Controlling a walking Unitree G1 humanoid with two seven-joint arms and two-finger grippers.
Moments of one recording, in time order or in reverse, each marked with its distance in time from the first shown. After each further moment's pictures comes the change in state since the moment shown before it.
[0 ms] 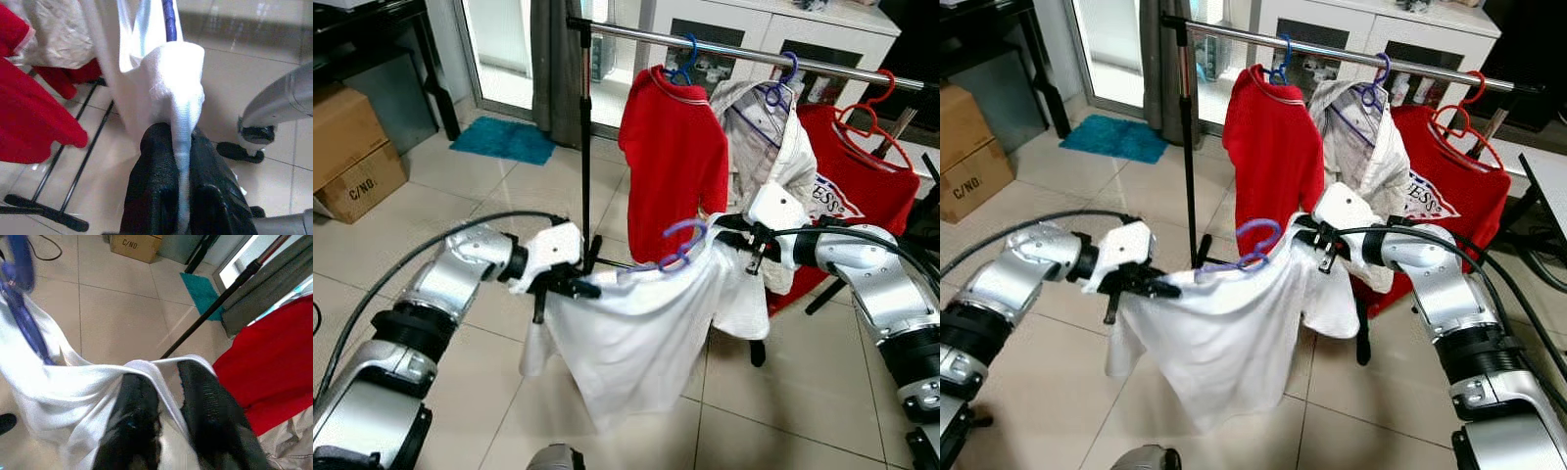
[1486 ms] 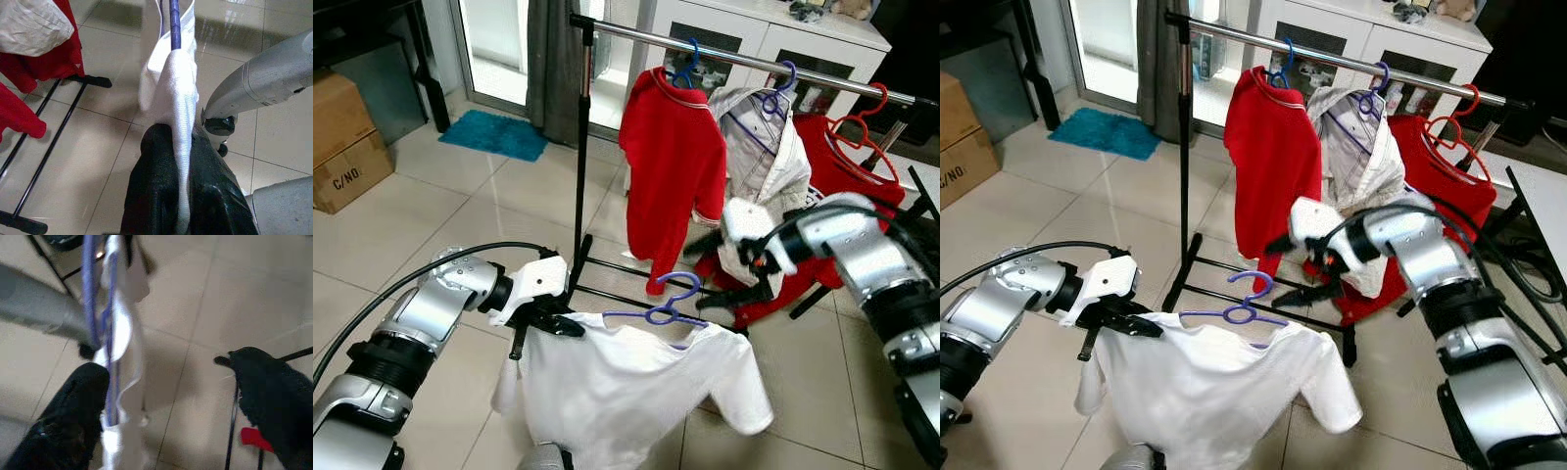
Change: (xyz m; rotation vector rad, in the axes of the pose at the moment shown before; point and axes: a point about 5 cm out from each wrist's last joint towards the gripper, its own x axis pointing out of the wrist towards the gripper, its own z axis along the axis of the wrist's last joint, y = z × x) left arm -0.006 -0.029 -0.021 -0.070 0.039 -0.107; right arm 0.012 -0.002 0.018 -0.009 -0.010 0.583
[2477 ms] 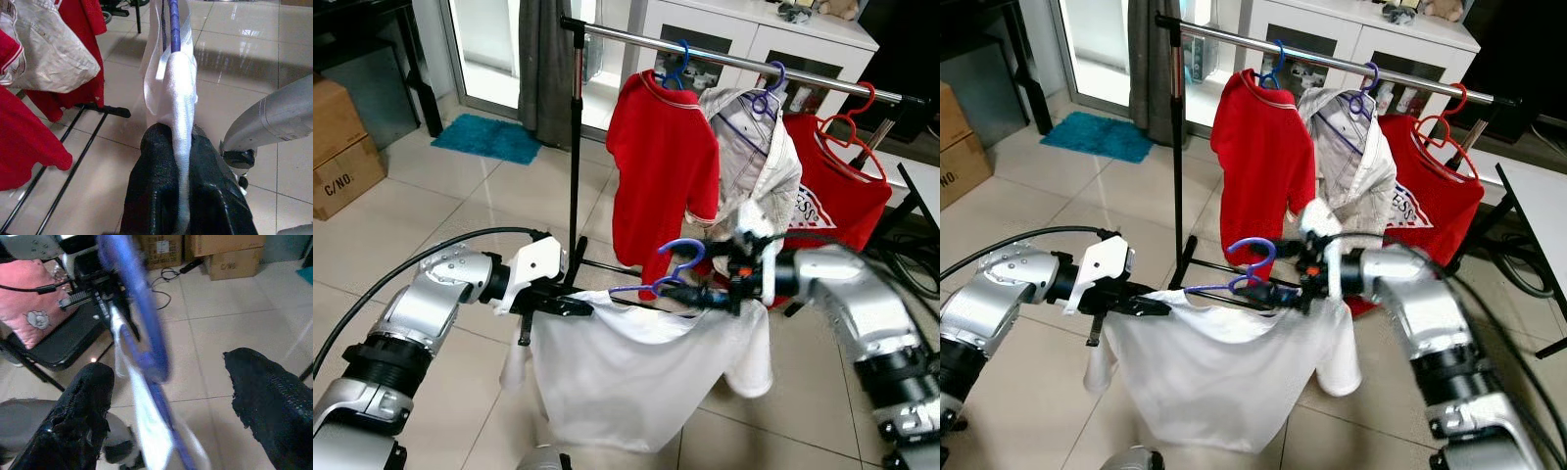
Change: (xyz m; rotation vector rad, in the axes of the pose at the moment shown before) left arm -0.008 0.006 0.015 0.022 -0.139 0.096; right arm 0.031 0.042 -0.002 0.395 -0.349 -0.172
